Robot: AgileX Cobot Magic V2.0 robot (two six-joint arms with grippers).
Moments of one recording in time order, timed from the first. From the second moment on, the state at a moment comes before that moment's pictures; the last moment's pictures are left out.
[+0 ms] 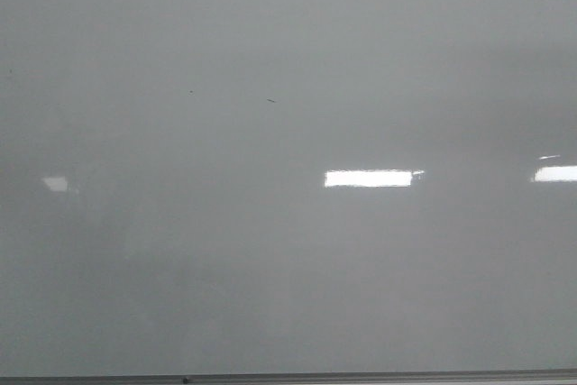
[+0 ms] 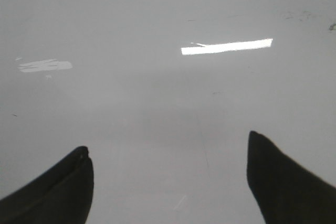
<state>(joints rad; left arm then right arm) 0.10 1.44 -0.59 0.08 -0.04 -0.13 0.01 0.31 -0.44 0.18 0.42 0.01</state>
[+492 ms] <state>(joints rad) -0.32 1.19 -0.75 0.09 0.54 0.10 0.02 0.38 -0.44 0.18 0.46 0.00</state>
